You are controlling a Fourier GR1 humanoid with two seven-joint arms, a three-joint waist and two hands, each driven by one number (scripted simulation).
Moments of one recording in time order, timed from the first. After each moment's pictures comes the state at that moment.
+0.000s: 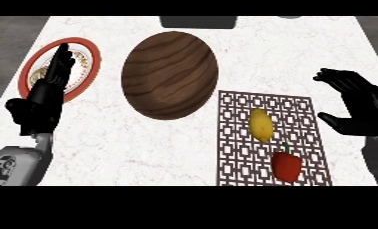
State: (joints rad) left arm -0.20 0.46 -0.15 -1.50 0.16 0.30 0.00; right arm -0.26 -0.49 -0.06 -1.08 -0.40 0.49 -0.52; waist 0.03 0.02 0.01
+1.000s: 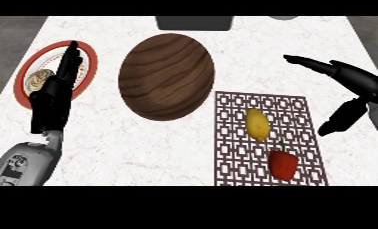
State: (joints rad) left arm -0.23 0.42 -0.19 -1.54 0.05 0.35 0.12; right arm -0.50 -0.69 0.25 -1.10 0.17 0.50 -0.57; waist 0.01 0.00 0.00
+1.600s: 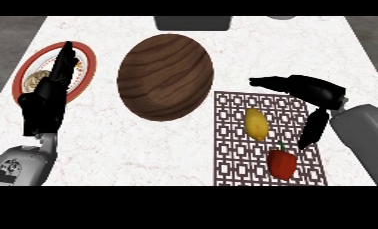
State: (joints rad) left arm -0.20 0.41 -0.14 -1.58 0.03 0.30 0.14; right arm -0.51 -0.59 0.38 -1.17 0.38 0.57 -0.46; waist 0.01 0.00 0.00
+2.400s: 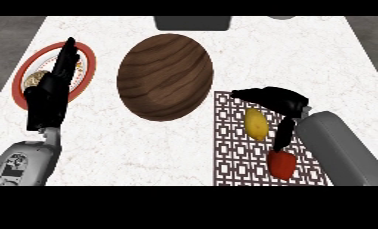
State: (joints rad) left arm -0.23 0.33 -0.07 -1.56 -0.05 0.24 0.15; right arm -0.51 -0.40 0.39 -1.03 0.67 0.51 -0.40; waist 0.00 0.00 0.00
